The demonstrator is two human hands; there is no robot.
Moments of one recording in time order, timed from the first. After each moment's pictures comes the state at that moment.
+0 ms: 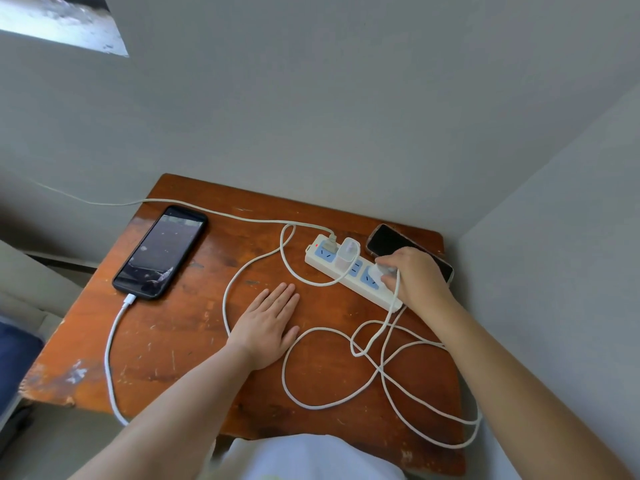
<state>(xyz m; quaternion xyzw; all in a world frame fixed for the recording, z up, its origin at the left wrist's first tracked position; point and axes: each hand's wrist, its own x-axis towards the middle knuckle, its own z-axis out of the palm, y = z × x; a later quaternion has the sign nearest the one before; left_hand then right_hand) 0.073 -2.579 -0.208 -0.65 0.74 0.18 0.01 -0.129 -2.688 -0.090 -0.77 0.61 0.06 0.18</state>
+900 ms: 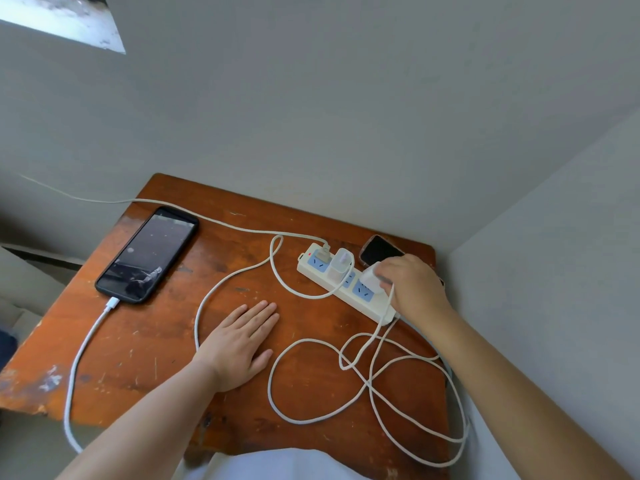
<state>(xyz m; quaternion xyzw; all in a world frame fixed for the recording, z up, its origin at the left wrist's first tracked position) 0.093 -2.561 -0.206 -0.62 0.76 0.19 0.04 -0.139 -2.693 -0.086 -0.86 0.50 0.04 0.06</state>
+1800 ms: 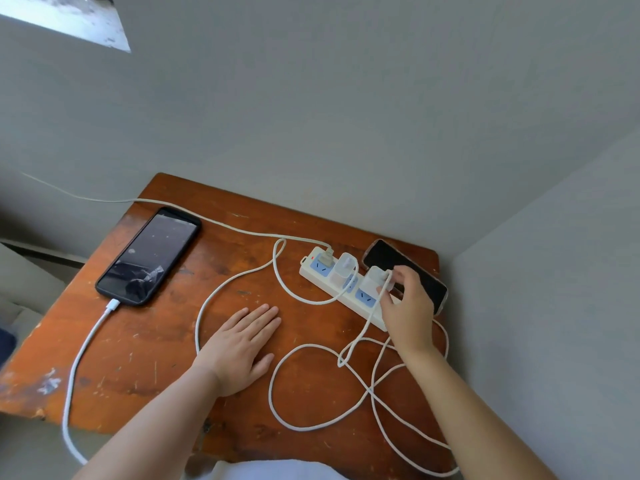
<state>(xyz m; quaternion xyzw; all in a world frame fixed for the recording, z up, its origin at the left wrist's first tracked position) 0.093 -2.561 -0.205 -0.63 0.75 0.20 0.03 -0.132 -2.671 -0.130 -0.72 0.63 -0.25 0.17</state>
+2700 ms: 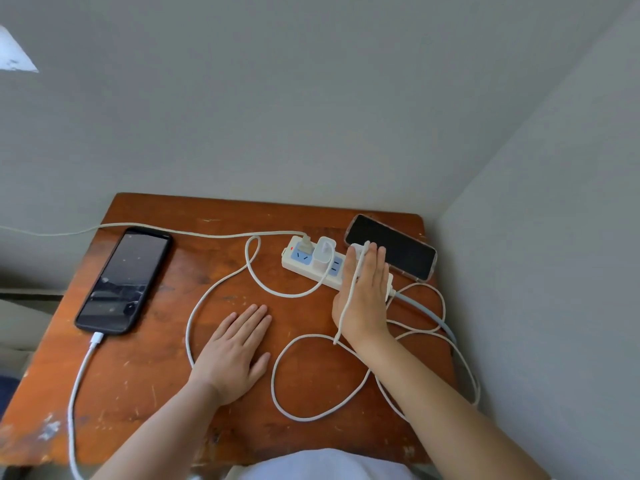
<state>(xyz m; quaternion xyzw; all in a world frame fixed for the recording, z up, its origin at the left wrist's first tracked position) 0.092 -2.560 -0.206 -0.63 0.75 0.16 0.04 -0.098 -2.649 -0.162 -0.75 0.65 -0.10 0.08</state>
